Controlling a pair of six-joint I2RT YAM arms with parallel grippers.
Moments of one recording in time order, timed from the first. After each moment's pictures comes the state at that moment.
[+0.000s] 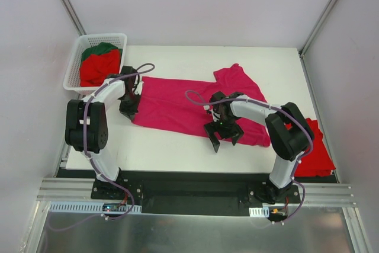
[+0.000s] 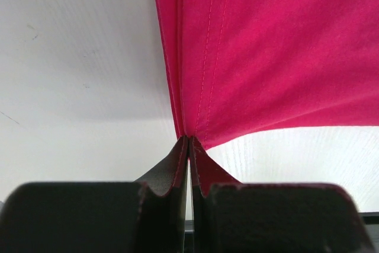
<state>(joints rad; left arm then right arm) -0.11 1.76 1.23 -0.90 0.02 0.03 0.65 1.81 1.15 -0.96 -0.18 0.14</state>
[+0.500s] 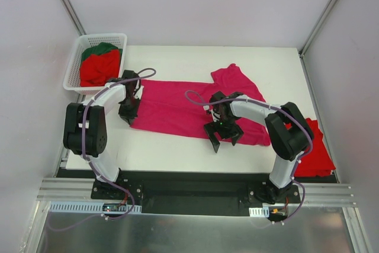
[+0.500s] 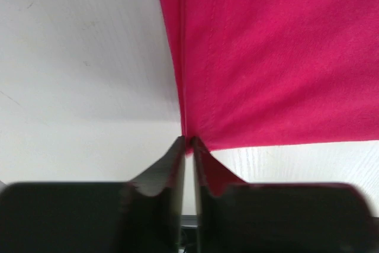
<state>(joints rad) -0.13 1.71 1.15 -0.89 -0.04 0.03 0.65 1.81 1.15 -0.96 -0.19 0.13</state>
